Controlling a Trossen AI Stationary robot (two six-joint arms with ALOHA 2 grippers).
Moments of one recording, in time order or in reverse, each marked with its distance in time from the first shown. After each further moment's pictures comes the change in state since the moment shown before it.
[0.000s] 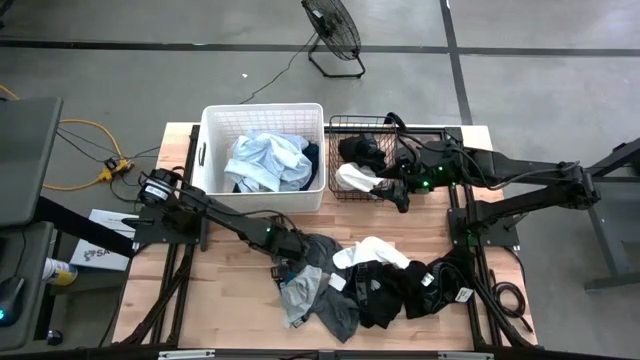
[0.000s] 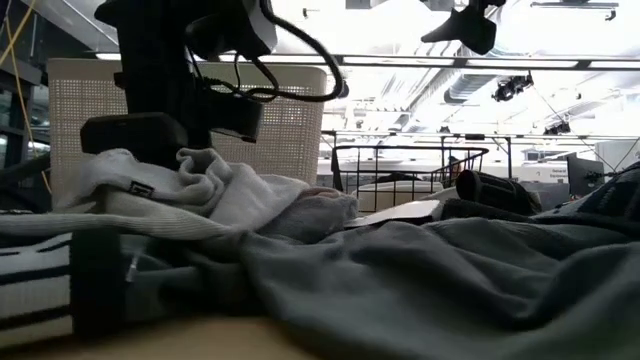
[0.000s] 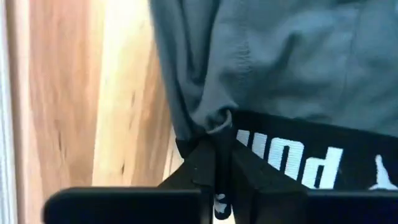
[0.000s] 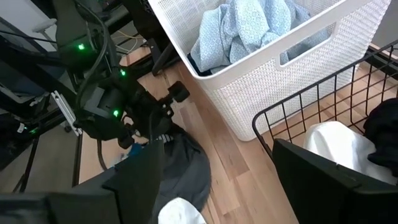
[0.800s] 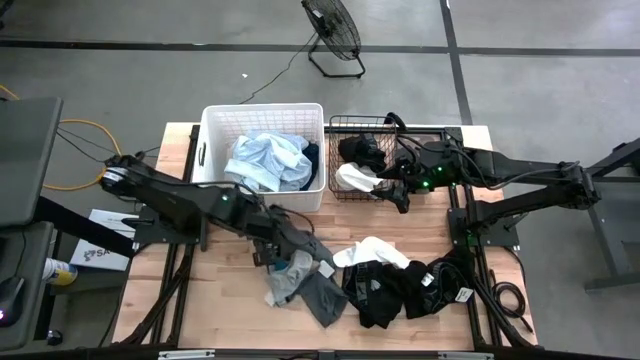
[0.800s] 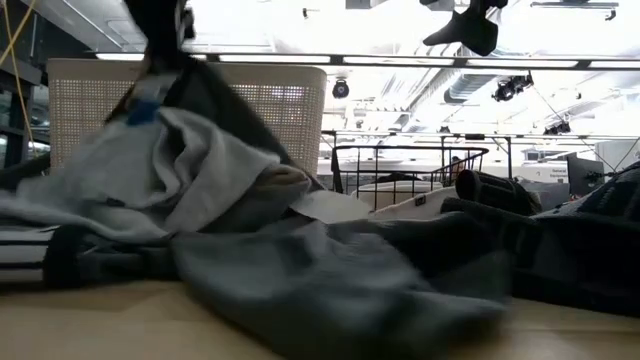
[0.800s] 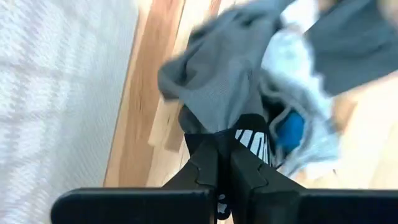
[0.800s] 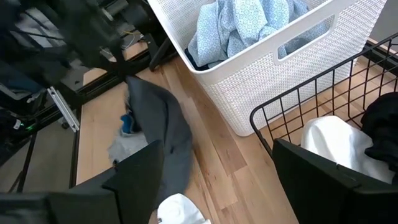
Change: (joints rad) left arm -0.001 -0.352 0.277 -0.431 -0.018 -0.078; right arm 0.000 0.001 0.000 -0.017 0.000 0.001
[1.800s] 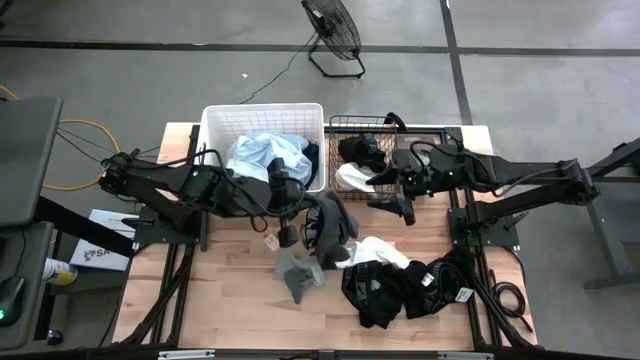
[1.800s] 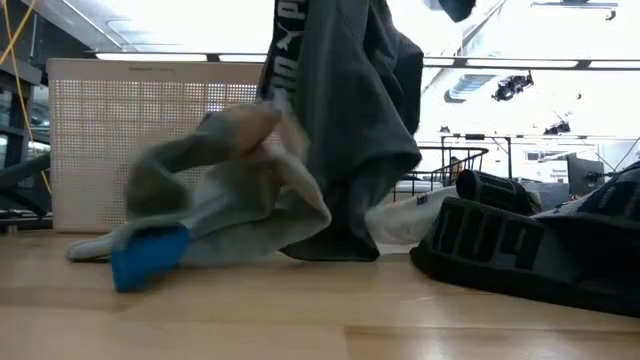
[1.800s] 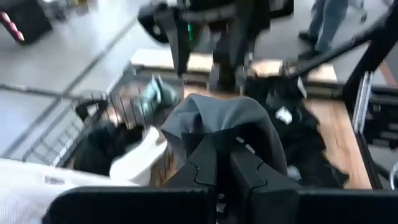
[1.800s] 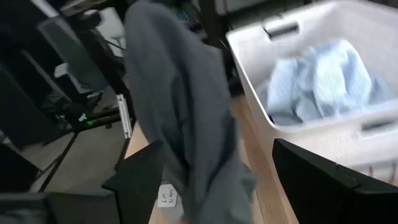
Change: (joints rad) left arm 0.002 -0.009 0.340 0.427 -0.318 0.353; right arm 0.091 0.000 0.000 0.240 -0.090 -0.167
